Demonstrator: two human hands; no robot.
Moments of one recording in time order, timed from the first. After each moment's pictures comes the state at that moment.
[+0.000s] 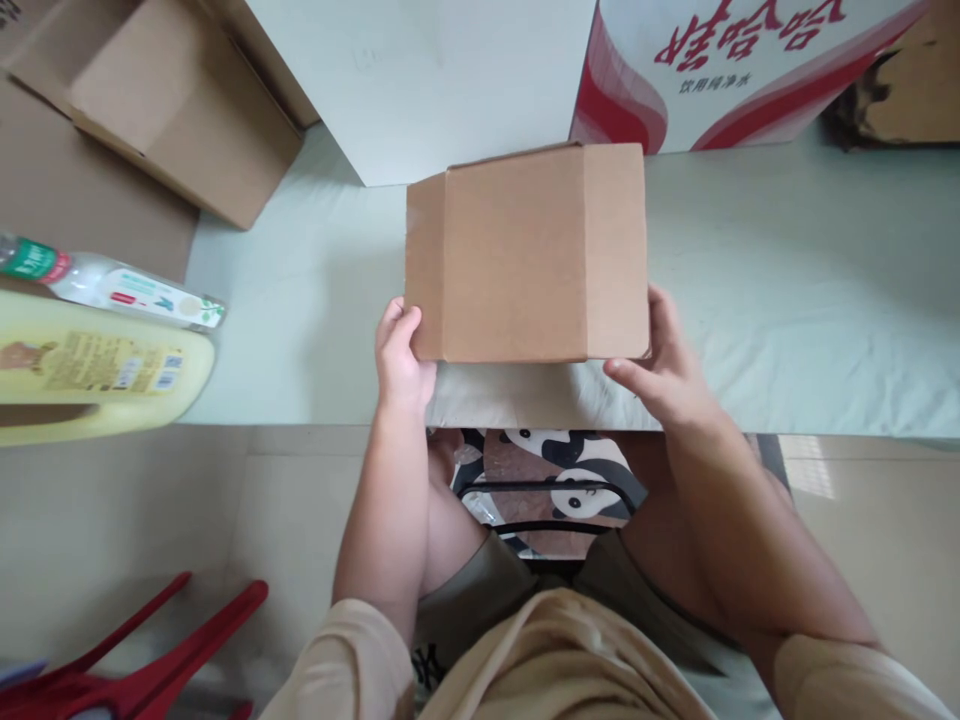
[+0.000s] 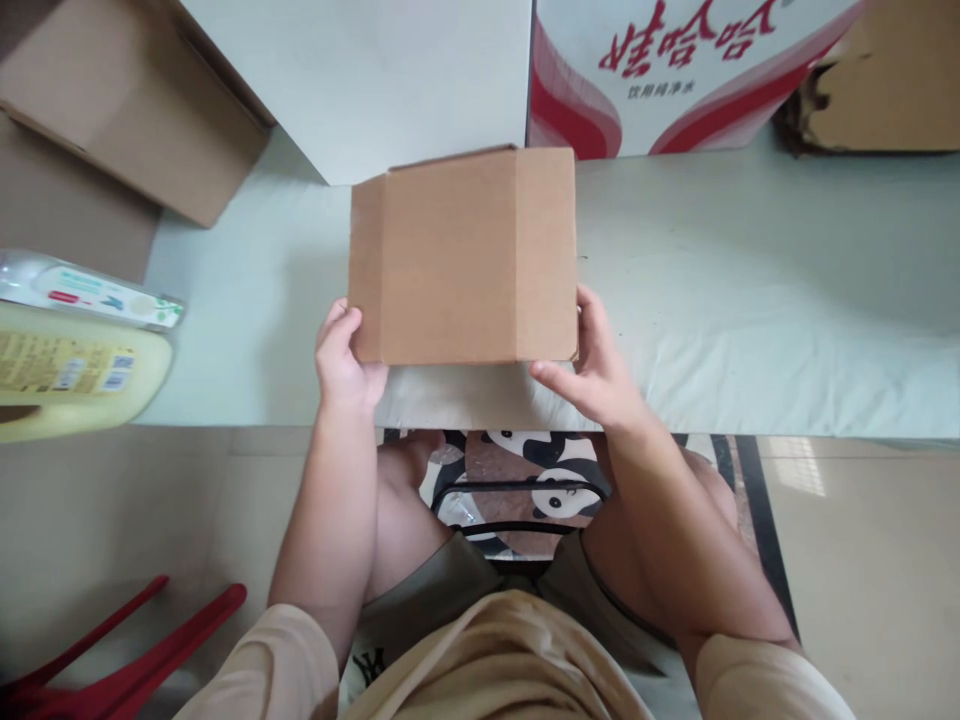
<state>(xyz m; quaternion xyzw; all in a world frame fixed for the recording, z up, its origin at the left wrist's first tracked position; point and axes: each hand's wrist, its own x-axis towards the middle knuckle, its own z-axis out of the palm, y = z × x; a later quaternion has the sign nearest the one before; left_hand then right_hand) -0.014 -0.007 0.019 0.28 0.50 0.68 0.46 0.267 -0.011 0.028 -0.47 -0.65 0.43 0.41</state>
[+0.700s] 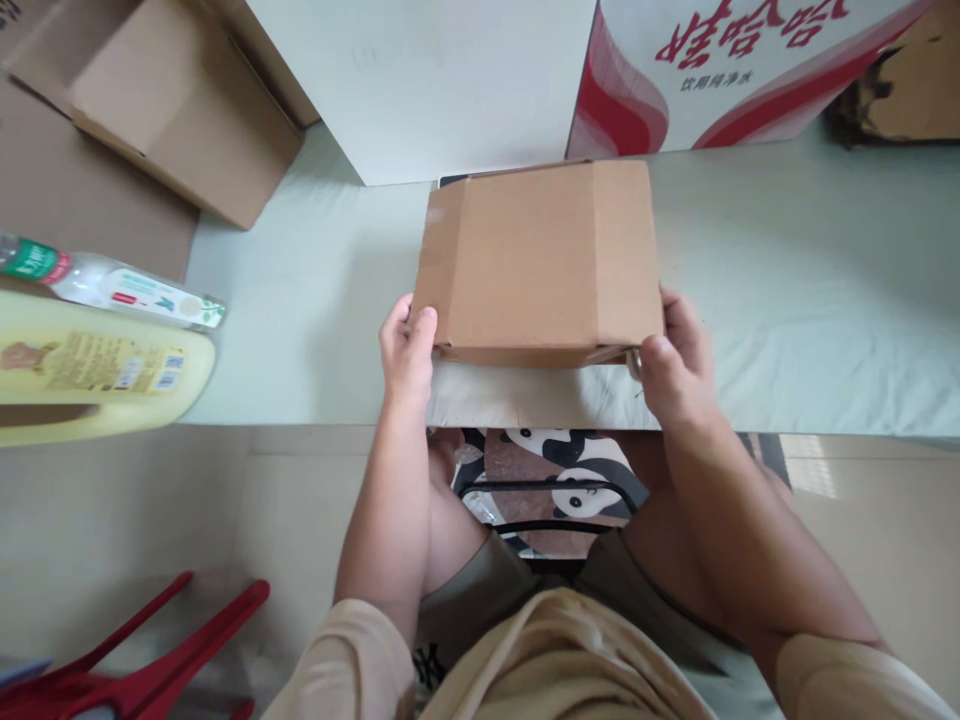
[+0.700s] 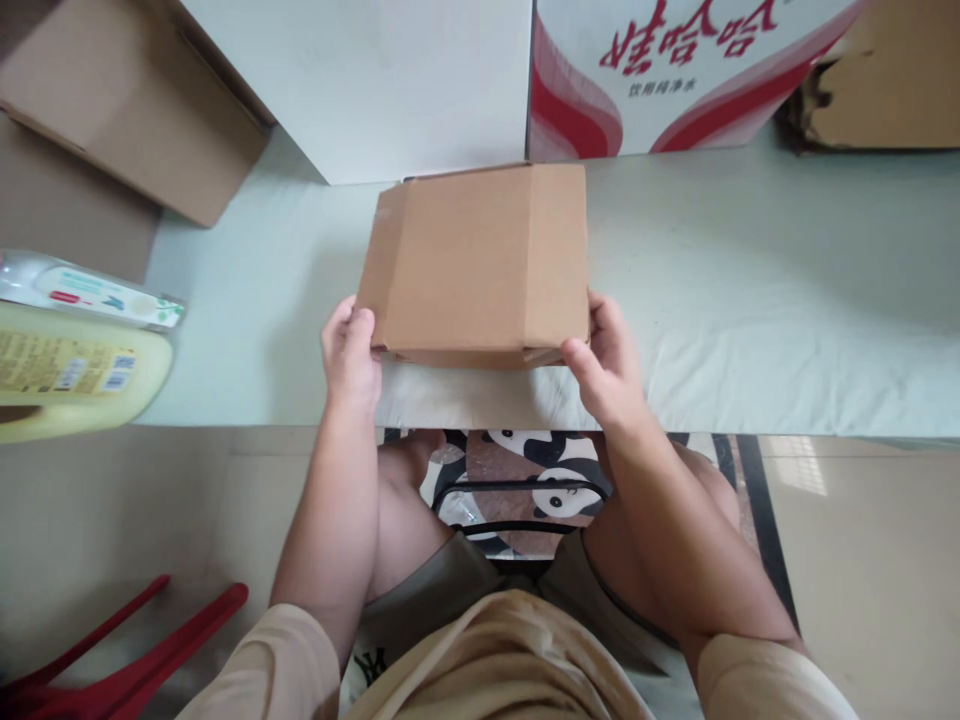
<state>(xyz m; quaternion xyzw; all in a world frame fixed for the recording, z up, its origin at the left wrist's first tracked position) -0.020 -0.007 0.003 0.37 0.57 0.64 0.36 0.266 -0.013 0.017 -0.43 -0.51 0.49 0.56</state>
